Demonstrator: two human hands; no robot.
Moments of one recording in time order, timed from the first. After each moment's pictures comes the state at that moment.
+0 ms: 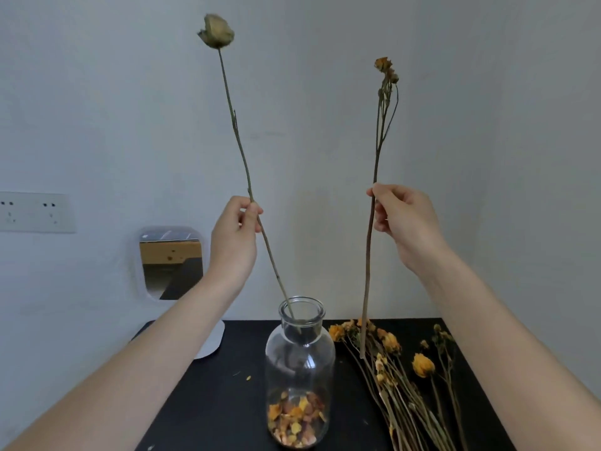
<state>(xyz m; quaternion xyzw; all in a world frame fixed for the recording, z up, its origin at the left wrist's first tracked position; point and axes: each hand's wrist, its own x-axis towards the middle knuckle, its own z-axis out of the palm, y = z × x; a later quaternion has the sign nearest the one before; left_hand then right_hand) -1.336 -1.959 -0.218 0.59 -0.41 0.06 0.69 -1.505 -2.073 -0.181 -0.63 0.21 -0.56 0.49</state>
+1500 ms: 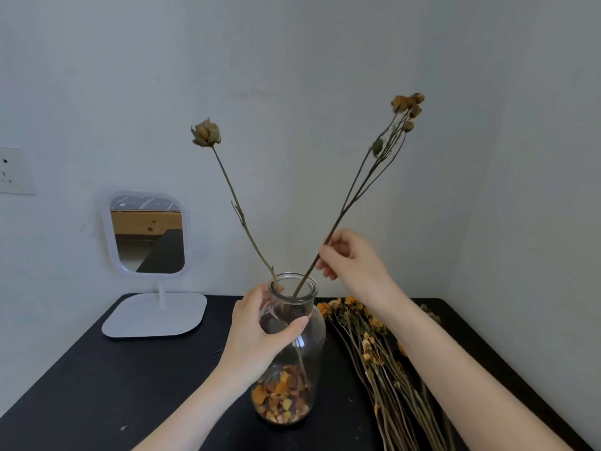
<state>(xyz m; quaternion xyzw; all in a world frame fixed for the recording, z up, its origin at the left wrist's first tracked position) -1.356 -1.962 -0.370 0.65 -0.48 -0.10 0.58 -1.479 -2.057 -0.264 -0.79 0.25 -0.37 0.42</state>
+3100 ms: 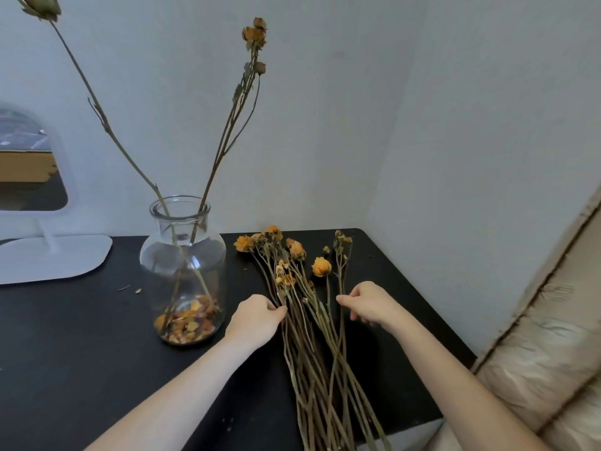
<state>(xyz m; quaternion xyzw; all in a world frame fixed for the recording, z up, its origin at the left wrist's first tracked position) -1.471 -2.024 -0.440 0.78 -0.47 -0.26 0.32 -1.647 -2.125 -0.403 -0.75 0.58 -0.06 0.32</state>
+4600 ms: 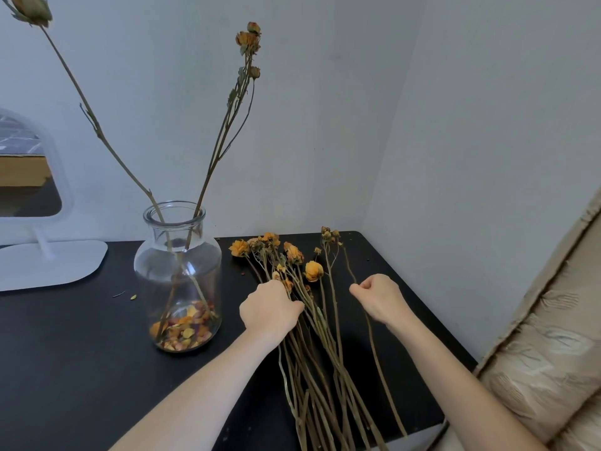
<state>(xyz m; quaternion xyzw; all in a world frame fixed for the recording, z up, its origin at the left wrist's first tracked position) -1.496 -2.054 -0.422 0.85 -0.45 -0.10 0.25 -1.653 -2.132 -0.401 -0.73 0.59 -0.21 0.27</state>
